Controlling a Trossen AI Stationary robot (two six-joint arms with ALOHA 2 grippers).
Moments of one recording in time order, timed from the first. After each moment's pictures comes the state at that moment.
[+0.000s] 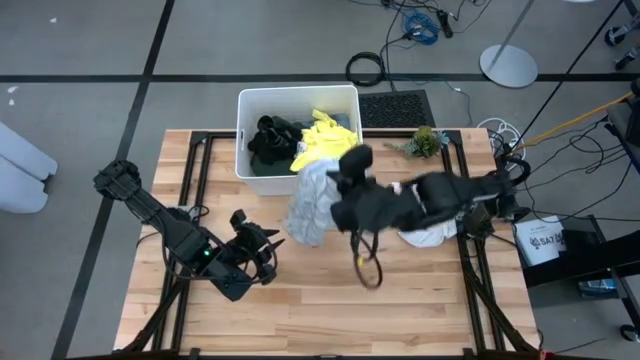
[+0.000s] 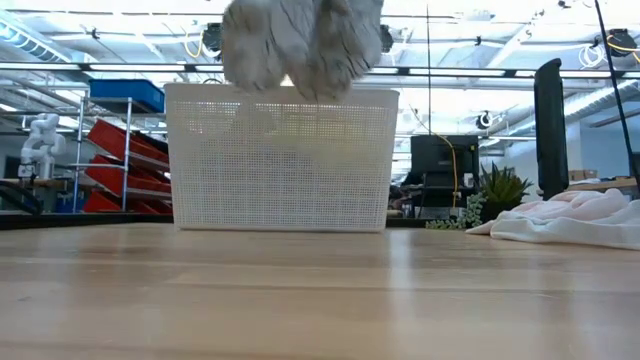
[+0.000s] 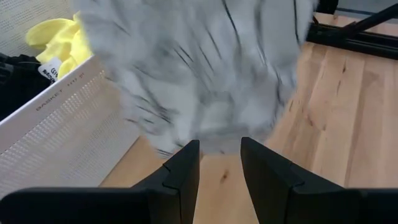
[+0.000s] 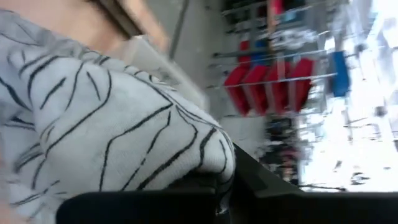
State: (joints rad) left arm -0.65 1.37 1.20 -0.80 -0.92 -0.86; right arm 0.33 1.87 2.36 -1.16 0.92 -0.75
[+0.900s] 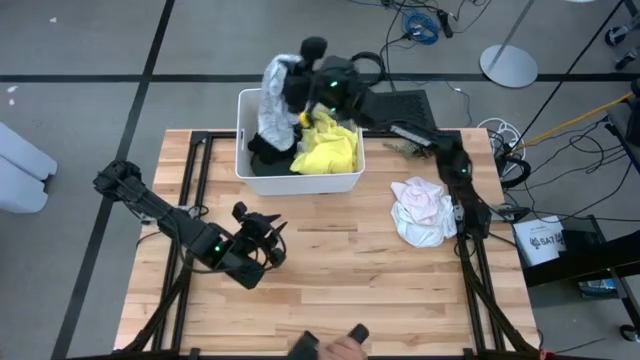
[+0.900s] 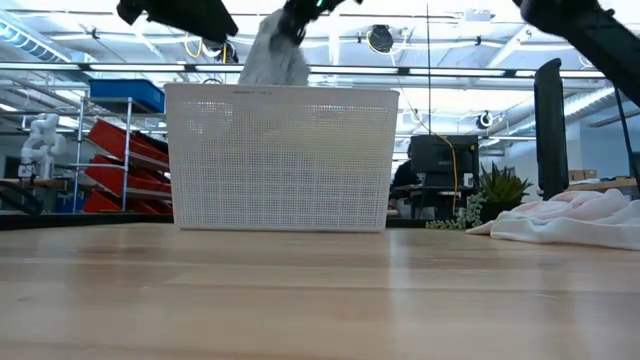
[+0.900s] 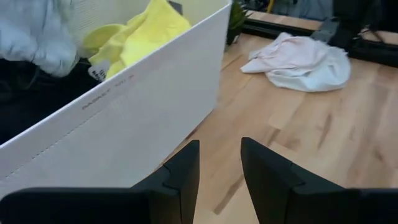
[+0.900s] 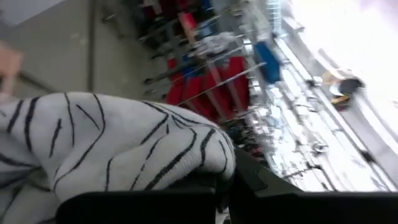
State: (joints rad) left arm -0.56 1.38 1.08 -0.71 -1.05 -0.89; right arm -0.38 2.12 2.35 -0.16 0.31 -1.09
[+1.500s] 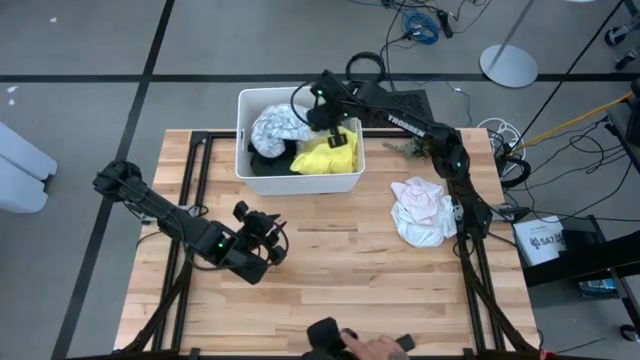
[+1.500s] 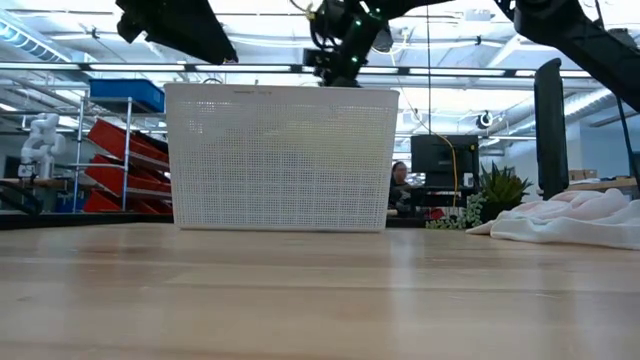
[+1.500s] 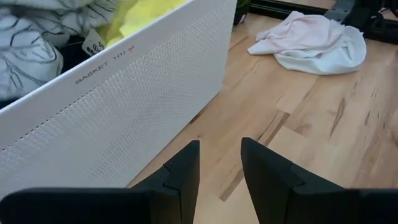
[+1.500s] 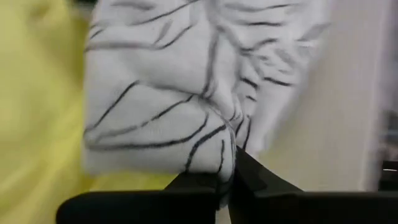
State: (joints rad) left arm -0.52 1.38 1.03 -0.70 -0.98 -0.91; right arm -0.49 2.19 2.35 -1.06 0.10 -0.90
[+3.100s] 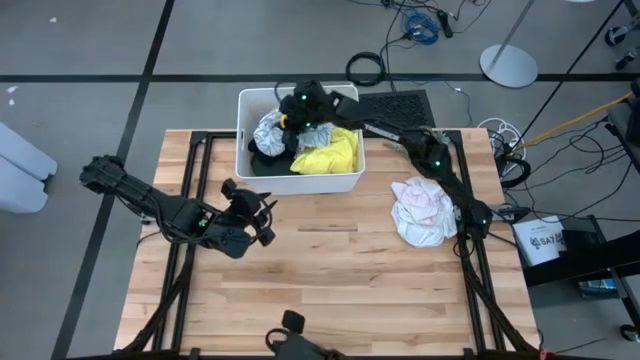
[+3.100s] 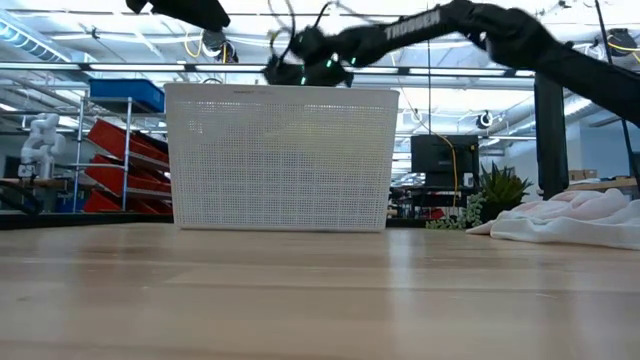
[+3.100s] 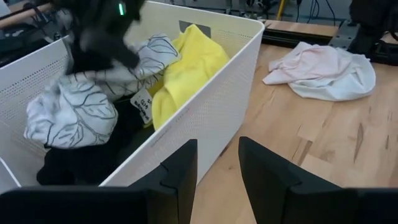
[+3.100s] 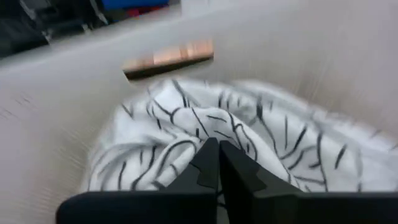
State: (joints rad) left arm -0.44 1.18 1.04 -0.69 -1.01 -0.61; right arm -0.50 2.38 2.35 -0.49 -0.35 -0.07
